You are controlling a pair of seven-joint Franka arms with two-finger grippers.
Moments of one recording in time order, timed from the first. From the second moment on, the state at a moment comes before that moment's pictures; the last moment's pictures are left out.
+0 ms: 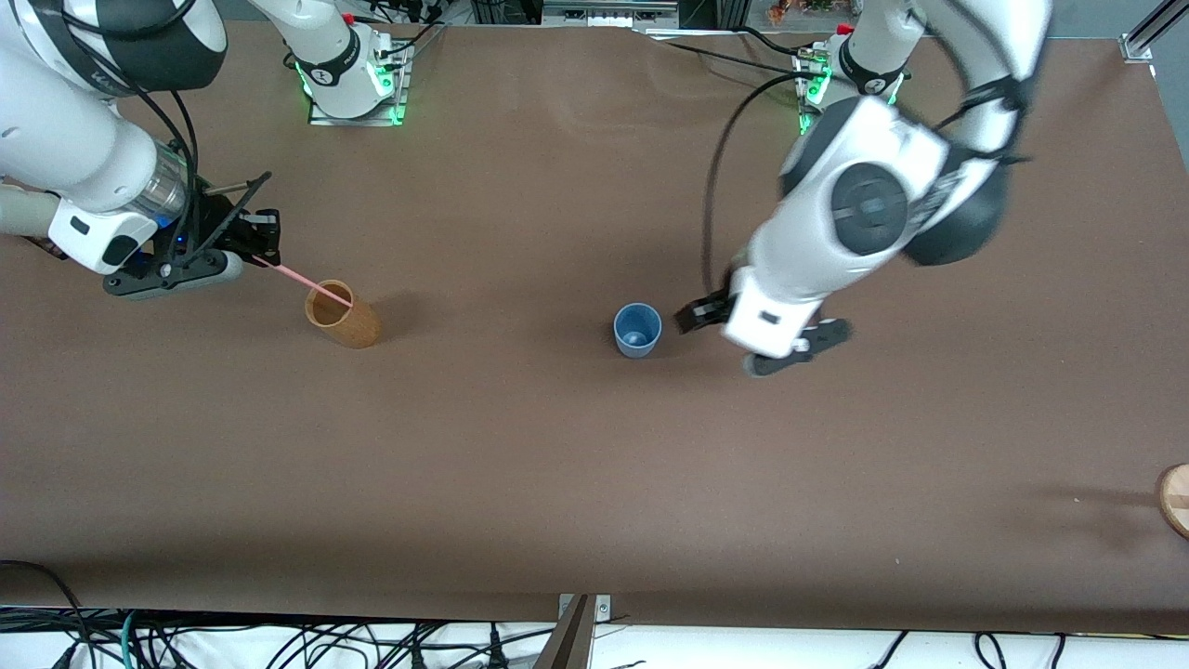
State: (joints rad) left arm -0.26 0.45 -0.18 -1.28 -0.11 1.66 -0.76; right arm 0.03 0.06 0.16 -1.72 0.06 1.72 -0.04
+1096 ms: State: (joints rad) left arm 0.01 0.12 -0.02 -1.35 -0.04 1.40 0.02; right arm 0.41 0.26 0.25 -1.46 0.06 1.71 0.62
